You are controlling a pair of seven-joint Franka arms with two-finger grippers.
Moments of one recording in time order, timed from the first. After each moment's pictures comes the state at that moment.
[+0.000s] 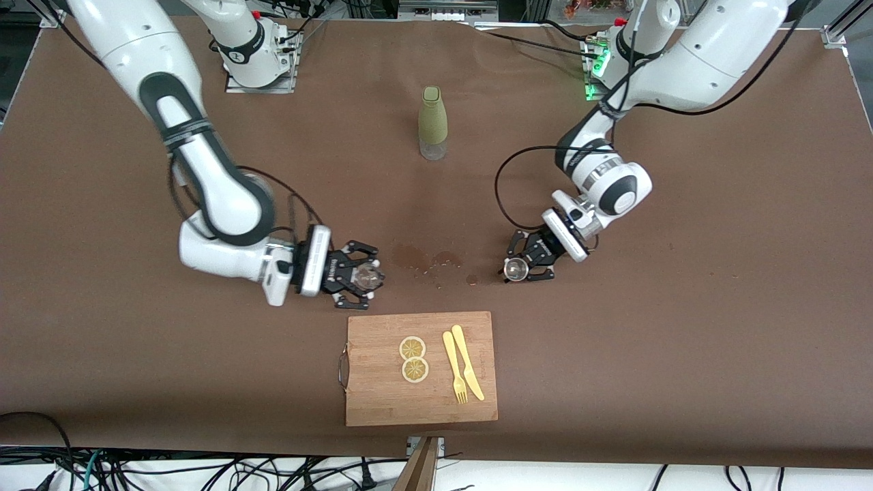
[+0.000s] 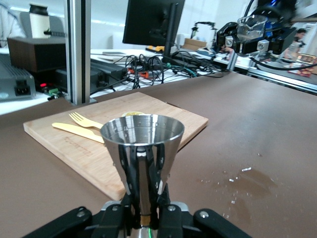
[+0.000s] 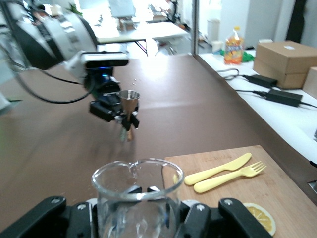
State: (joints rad) left arm 0.08 0.63 -0.43 -2.04 -2.20 2.45 2.72; right arm -0.03 0.69 0.39 -1.61 1.21 2.20 -2.07
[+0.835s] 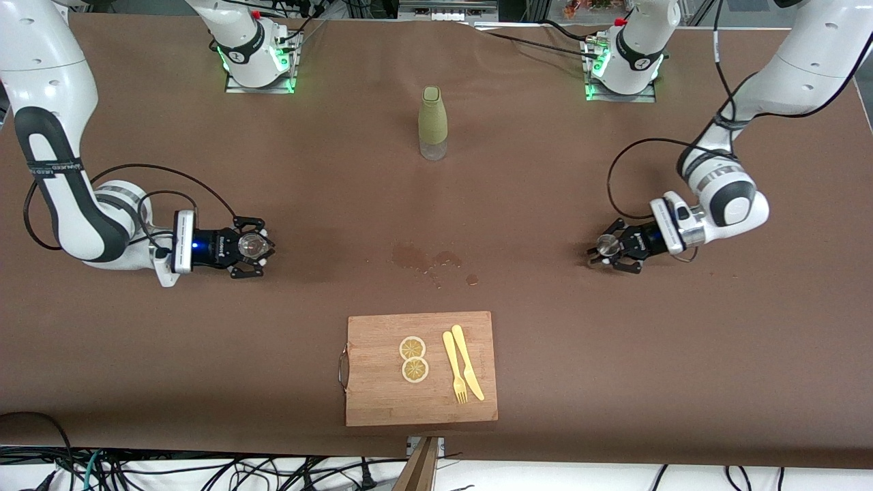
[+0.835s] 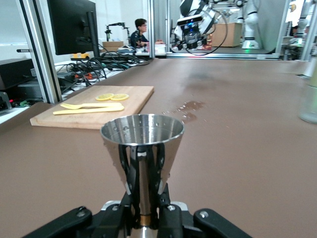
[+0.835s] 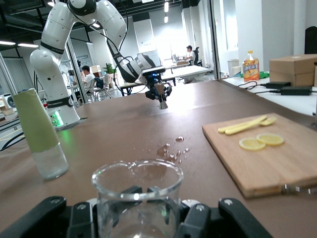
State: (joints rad) left arm 0.42 0.62 -0.23 -2.11 -1.36 1.98 2.70; right arm -0.33 0.71 0.19 -1.82 1.18 1.67 -2.32
